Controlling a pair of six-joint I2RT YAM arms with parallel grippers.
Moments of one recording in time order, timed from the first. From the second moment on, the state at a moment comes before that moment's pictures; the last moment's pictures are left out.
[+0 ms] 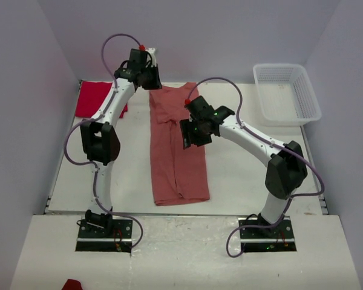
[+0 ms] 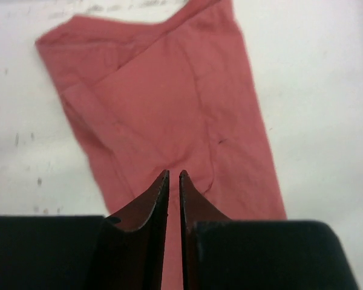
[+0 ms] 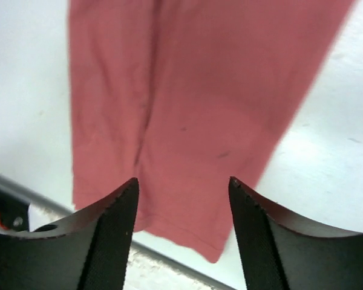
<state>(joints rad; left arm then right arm) -0.25 2.28 2.29 -0.70 0.24 -0.25 0.72 1.78 1.54 -0.84 -0.06 0.44</state>
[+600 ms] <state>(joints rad) -0.32 2.31 2.01 -0.78 -0.11 -0.26 0.60 1.84 1.43 -0.75 -0.15 0.39</state>
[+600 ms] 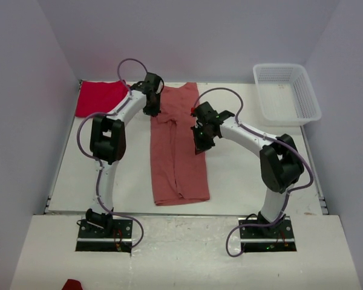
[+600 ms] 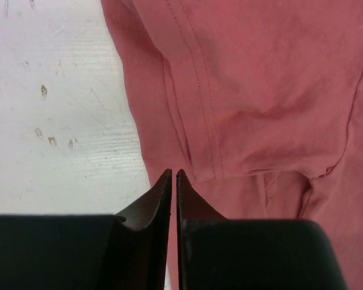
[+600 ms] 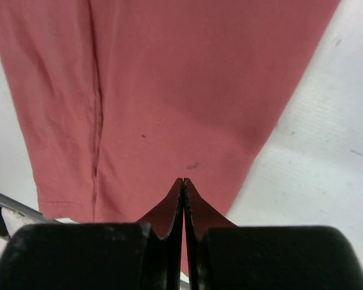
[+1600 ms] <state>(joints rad) -0.35 2.33 2.00 -0.76 -0.06 -0.28 0.60 1.96 1.37 -0.69 -0.25 0.40</state>
